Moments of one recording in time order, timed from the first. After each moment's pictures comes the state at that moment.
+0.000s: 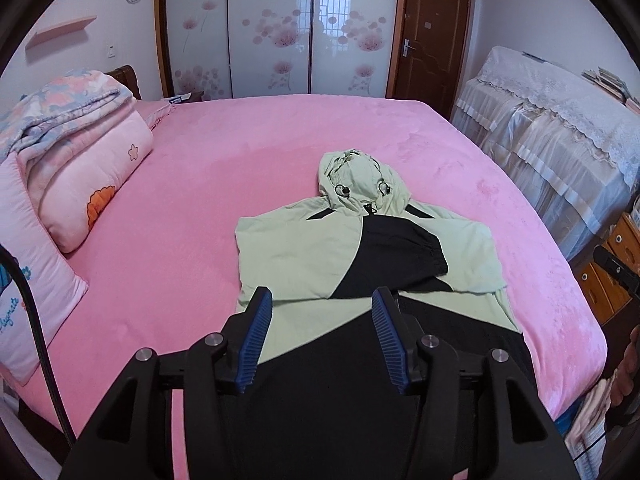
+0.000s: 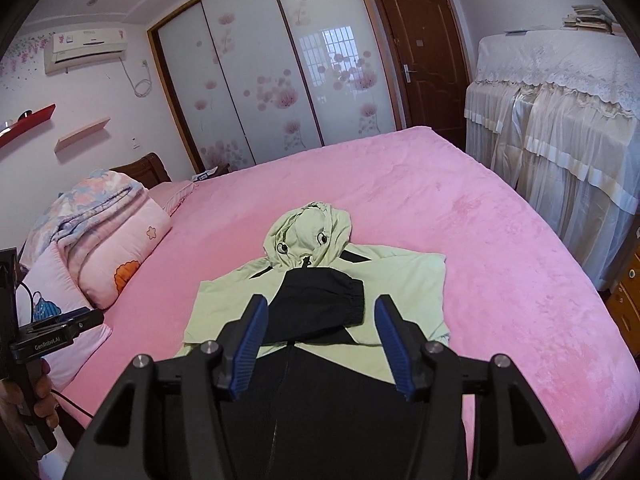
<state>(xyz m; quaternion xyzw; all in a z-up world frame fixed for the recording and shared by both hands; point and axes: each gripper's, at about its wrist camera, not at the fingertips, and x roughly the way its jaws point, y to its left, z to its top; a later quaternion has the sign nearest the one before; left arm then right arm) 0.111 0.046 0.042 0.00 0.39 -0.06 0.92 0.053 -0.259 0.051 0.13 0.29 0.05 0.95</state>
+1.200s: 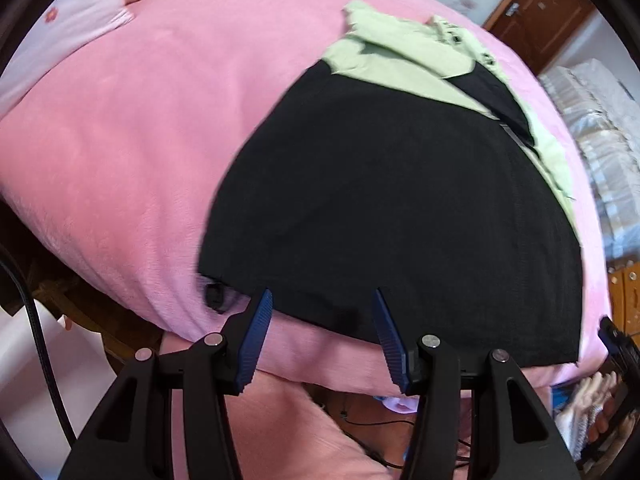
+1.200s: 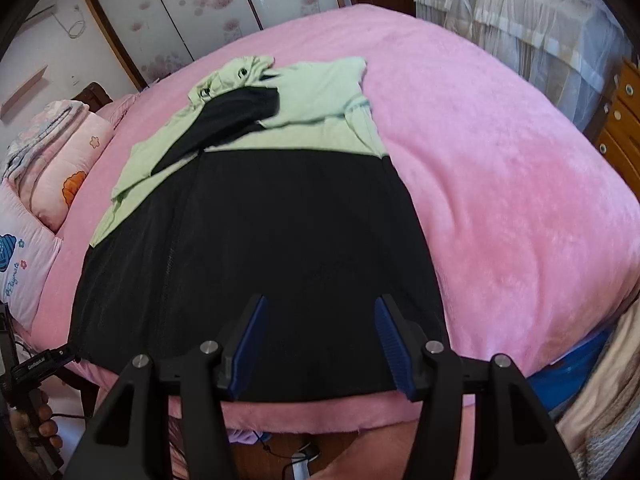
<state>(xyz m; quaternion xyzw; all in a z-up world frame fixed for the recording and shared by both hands) -0.039 0.146 -0.209 -0.16 0.56 0.04 0.81 -0.046 -0.292 -0.144 0.15 0.48 -0.01 0.86</state>
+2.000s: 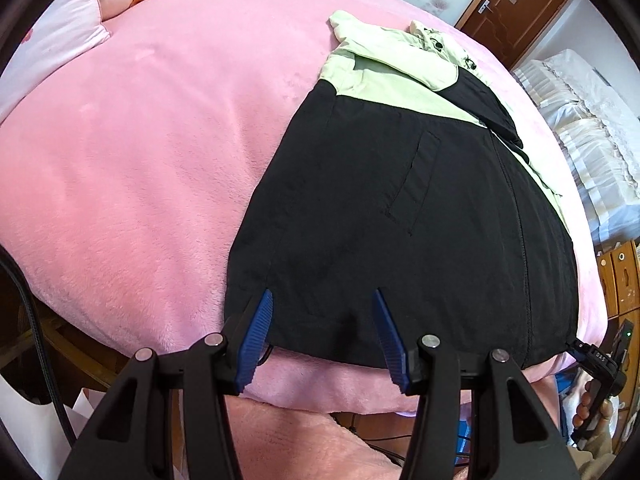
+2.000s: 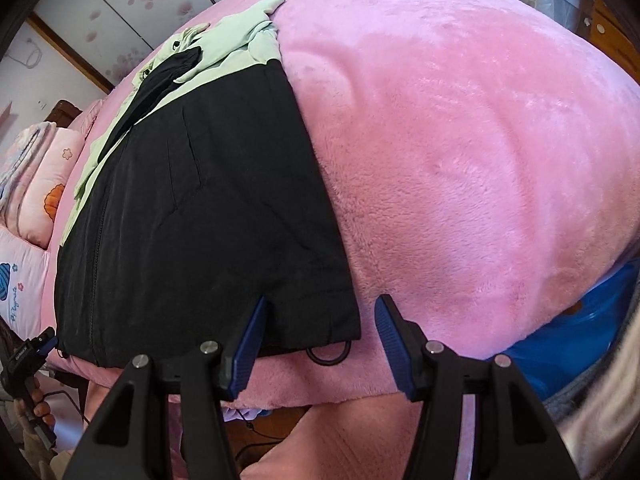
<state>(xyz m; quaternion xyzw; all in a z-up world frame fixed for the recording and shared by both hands) -0.026 0.175 -0.205 -0.15 0.54 -0.02 0.82 -0.072 -0.360 -0.226 0.23 0.54 -0.02 0.81</state>
